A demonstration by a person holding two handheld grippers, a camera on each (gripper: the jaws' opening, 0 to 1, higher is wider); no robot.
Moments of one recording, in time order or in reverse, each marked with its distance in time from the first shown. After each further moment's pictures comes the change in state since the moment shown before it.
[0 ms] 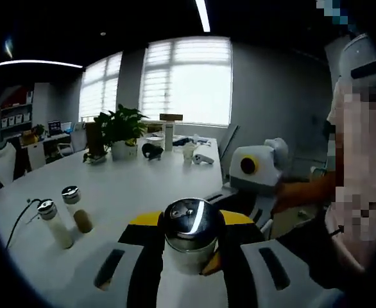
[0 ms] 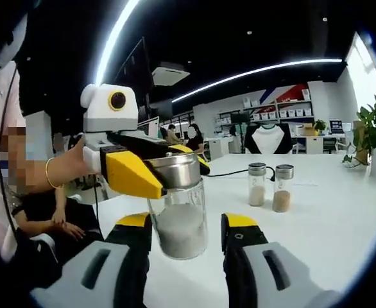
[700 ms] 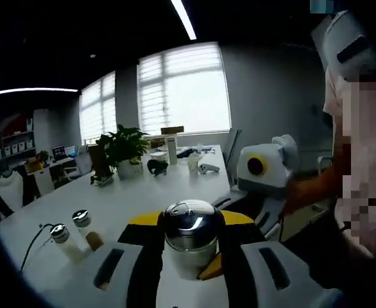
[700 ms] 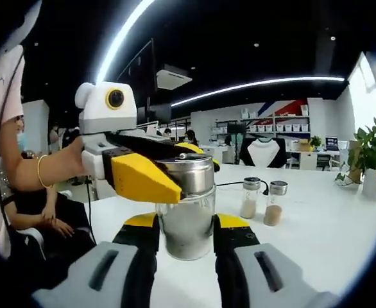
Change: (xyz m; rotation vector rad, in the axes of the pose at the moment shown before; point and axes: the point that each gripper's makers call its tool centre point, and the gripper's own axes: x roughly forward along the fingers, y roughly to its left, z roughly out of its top) left arm 0.003 0.001 0.017 0.105 -0.081 0.067; right arm -0.001 -0.001 0.017 -0.068 -0.034 -0.103
